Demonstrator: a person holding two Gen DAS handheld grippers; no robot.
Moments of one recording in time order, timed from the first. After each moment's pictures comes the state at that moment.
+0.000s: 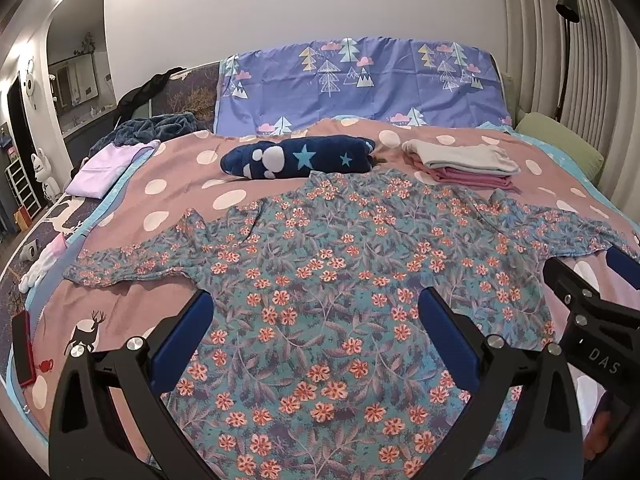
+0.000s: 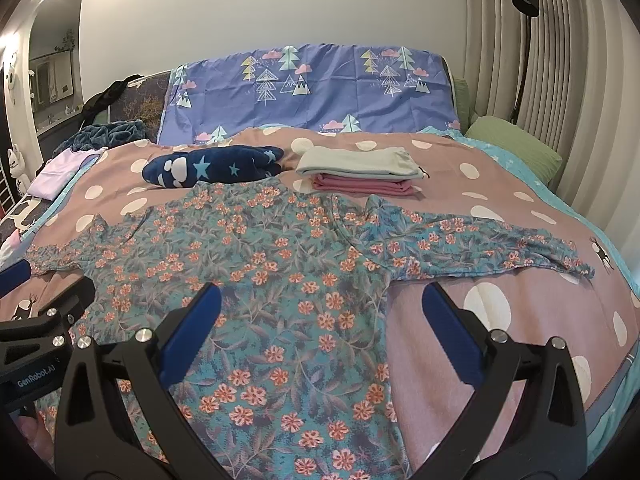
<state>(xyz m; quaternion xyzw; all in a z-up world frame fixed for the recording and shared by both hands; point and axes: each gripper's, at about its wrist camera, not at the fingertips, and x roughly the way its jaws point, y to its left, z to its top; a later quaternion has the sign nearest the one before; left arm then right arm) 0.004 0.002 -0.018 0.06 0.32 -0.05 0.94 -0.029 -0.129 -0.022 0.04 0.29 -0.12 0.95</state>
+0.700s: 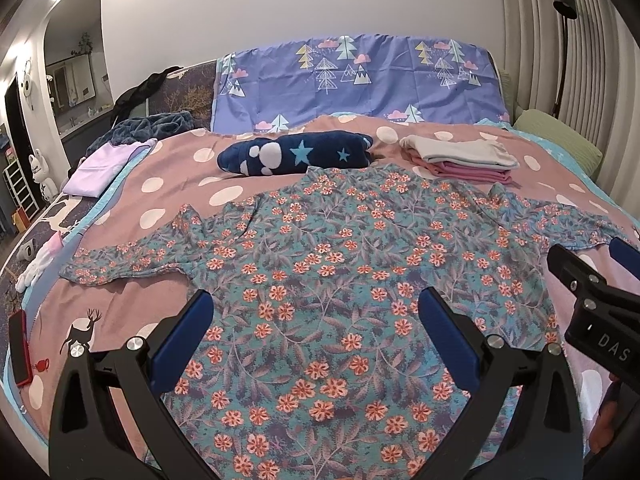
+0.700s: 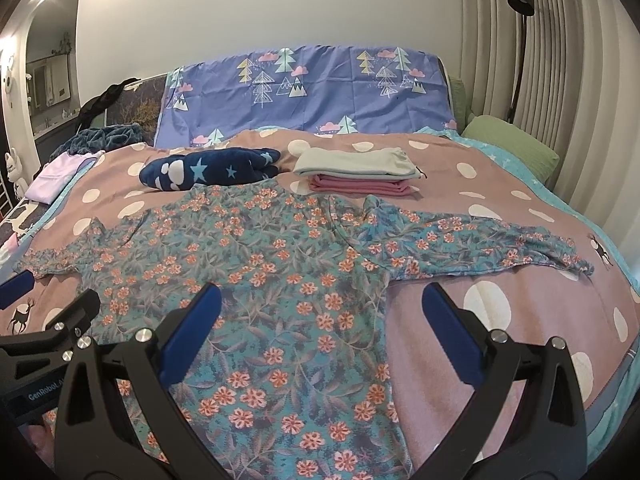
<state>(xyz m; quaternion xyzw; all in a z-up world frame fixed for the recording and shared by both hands) 0.006 0.002 -0.025 0.06 0.32 -0.05 0.94 -0.029 -0.129 -0.024 0.04 0.28 -0.13 0.95</state>
